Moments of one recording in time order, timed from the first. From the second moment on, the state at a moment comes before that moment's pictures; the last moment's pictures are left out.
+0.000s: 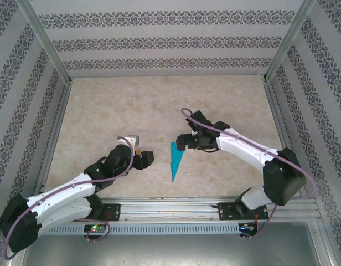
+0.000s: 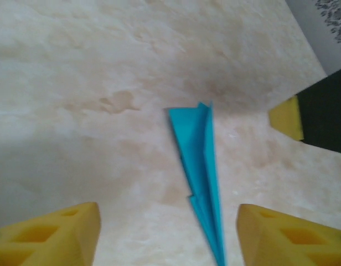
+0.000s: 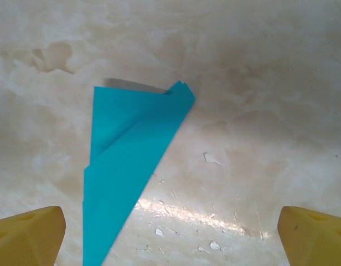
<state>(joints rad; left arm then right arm) -0.74 0.86 0.39 -0.09 -0.11 -0.60 0.65 1.47 1.02 -0.71 -0.01 0.55</state>
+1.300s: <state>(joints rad) -0.72 0.57 0.31 -0.24 -0.20 -0.40 0.88 2.02 1.50 -1.07 0.26 0.97</state>
